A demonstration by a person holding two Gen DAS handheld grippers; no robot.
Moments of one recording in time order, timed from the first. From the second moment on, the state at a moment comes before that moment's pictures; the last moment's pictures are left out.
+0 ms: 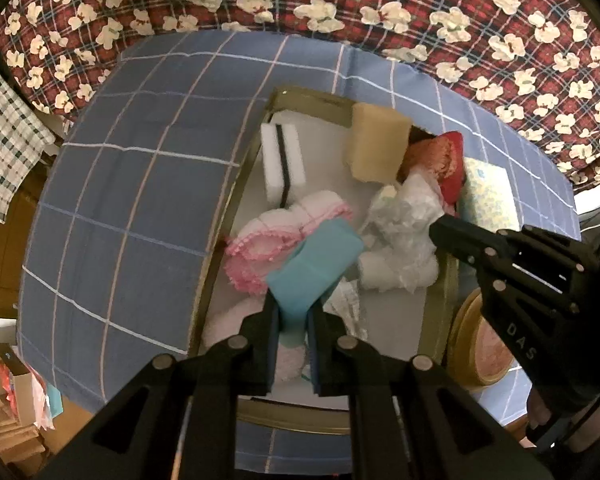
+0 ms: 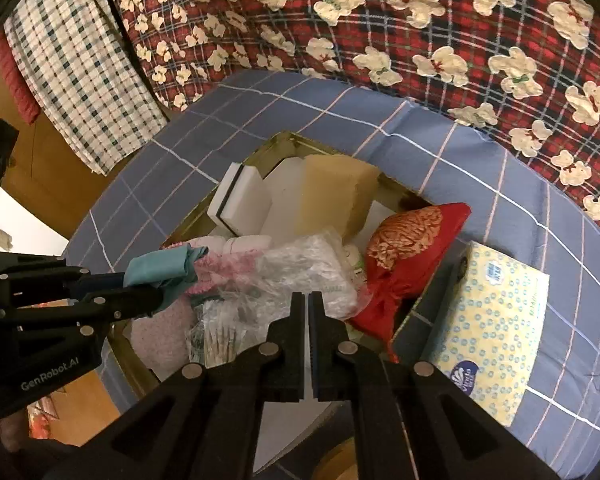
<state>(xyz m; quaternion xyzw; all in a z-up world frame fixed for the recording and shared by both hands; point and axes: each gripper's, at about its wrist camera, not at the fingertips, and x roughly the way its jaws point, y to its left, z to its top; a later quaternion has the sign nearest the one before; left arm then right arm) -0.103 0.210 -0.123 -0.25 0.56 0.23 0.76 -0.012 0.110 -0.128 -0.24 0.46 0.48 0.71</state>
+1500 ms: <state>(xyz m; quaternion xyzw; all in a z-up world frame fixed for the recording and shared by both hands) -0.121 0.197 -0.070 -0.20 0.51 0.28 0.79 -0.024 0.090 -0.082 -0.24 0.42 0.48 0.73</state>
